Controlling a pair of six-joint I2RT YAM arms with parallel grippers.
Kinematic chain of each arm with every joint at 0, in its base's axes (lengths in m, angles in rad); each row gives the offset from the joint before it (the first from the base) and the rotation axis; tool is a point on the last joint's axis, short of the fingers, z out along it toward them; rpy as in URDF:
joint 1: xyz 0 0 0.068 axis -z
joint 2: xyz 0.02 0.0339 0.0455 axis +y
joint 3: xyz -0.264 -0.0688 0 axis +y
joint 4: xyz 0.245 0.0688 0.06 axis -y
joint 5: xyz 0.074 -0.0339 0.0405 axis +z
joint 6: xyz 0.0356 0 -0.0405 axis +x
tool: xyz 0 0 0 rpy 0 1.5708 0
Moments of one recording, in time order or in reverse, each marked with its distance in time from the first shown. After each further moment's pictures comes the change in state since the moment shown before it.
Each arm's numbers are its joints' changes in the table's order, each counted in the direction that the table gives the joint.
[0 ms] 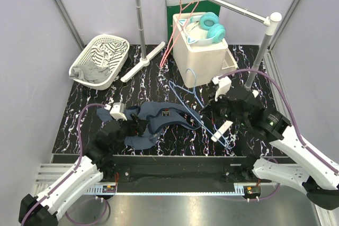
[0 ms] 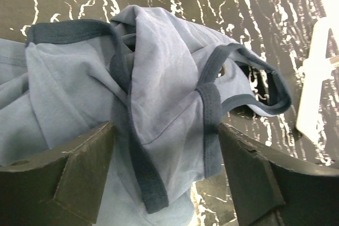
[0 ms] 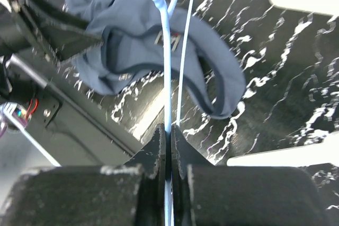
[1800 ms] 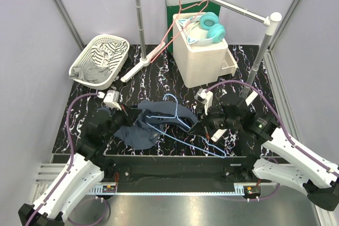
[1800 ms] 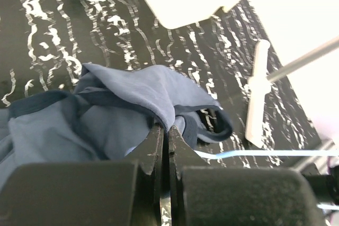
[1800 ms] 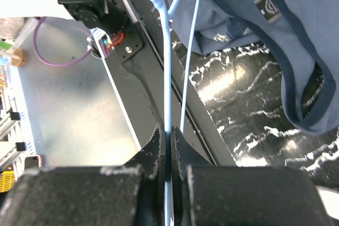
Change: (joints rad) left arm -0.119 0.034 -0.241 -0.079 -0.199 0.055; right arm -0.001 -0.019 0.185 0.154 0.510 -0.031
